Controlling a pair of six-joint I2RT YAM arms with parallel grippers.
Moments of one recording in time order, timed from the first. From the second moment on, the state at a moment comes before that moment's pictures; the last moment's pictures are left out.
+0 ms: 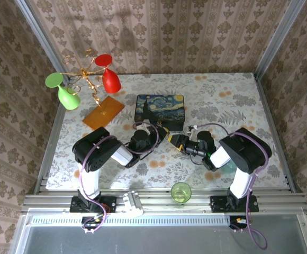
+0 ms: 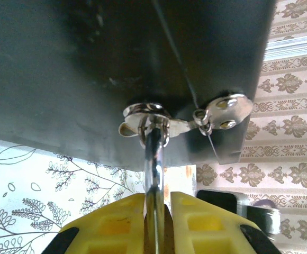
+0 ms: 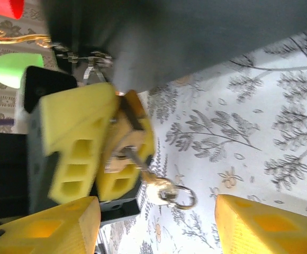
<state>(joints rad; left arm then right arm) -0.83 1.92 0.58 1.13 0.08 -1.36 0.46 1.81 0.34 1.13 -0.50 1.14</state>
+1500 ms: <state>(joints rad) -0.77 1.95 0.63 1.03 0.08 -1.28 0.53 1.47 0.72 -0.07 -0.16 0.62</state>
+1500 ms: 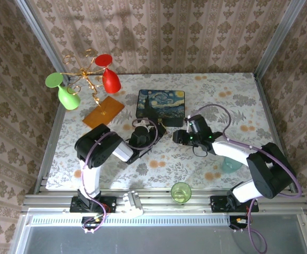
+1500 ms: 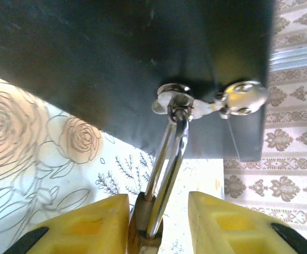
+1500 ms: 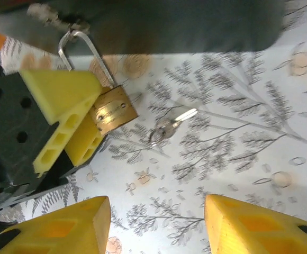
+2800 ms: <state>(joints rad) -0.74 1.80 0.34 1.14 0.08 -1.21 0.76 1.88 1.09 -0.34 0.32 0.50</state>
